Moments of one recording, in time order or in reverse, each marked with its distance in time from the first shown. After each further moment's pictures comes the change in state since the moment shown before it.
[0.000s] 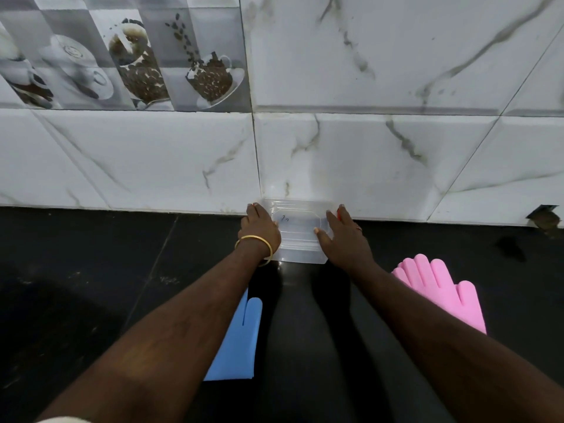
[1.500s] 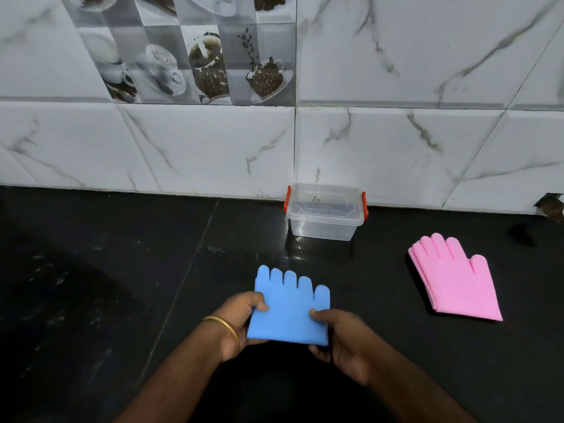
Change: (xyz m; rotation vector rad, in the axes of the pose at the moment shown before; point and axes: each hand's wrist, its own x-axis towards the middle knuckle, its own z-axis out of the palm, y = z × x) left_hand -0.229 -0.124 -0.030 -1.331 -0.492 -0.582; right_hand -0.240 -0.089 0.021 1.338 -0.603 0.775
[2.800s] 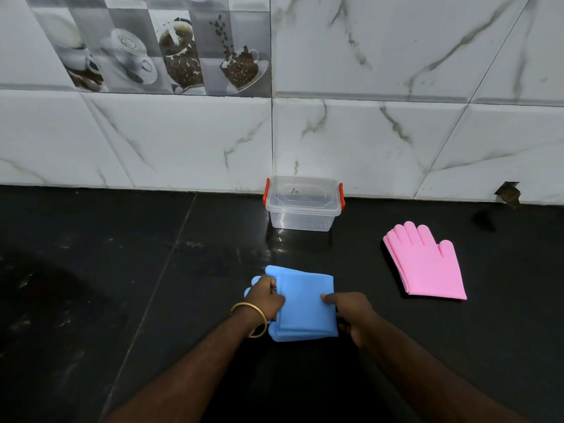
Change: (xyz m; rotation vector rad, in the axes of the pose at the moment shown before) left_hand 0.089 -0.037 0.042 0.806 0.182 0.352; right_hand 0.035 -0.011 -0.057 -0.216 0.439 -0.140
